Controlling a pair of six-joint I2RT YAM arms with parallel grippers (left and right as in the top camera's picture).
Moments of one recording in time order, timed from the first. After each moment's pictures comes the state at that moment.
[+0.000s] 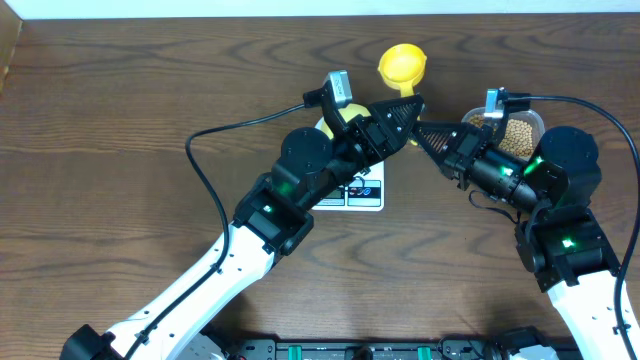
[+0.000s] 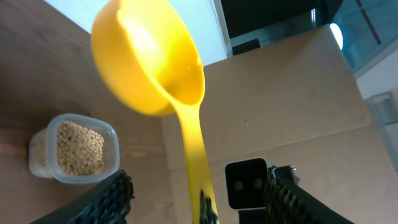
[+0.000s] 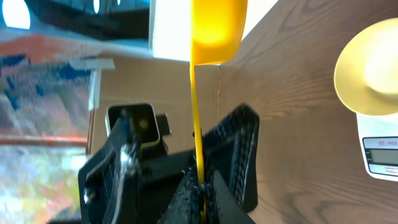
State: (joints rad) left arm -0.69 1.33 0.95 0.36 0.21 -1.24; right arm 0.22 1.01 0.87 -0.06 -0.70 1.24
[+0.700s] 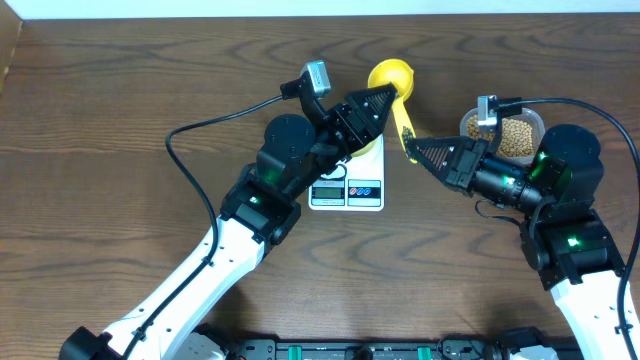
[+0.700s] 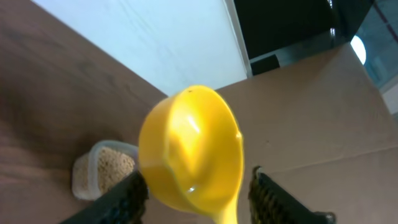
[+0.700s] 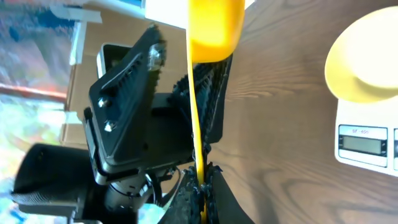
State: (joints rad) left arm -0.60 1.33 0.95 0.31 0.21 -1.18; right arm 0.18 1.01 0.87 -0.16 -0.86 1.01
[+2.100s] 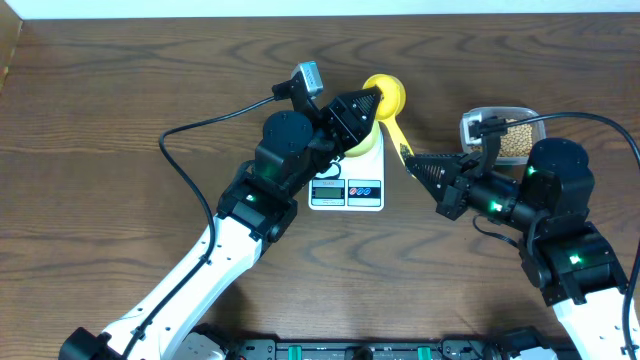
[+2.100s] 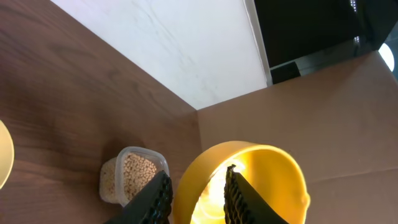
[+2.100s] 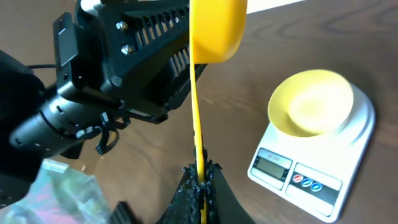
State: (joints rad) left arm -0.57 1.33 0.95 0.25 0.17 -1.15; right arm 0.25 0.94 0.87 -0.33 -0.69 0.44
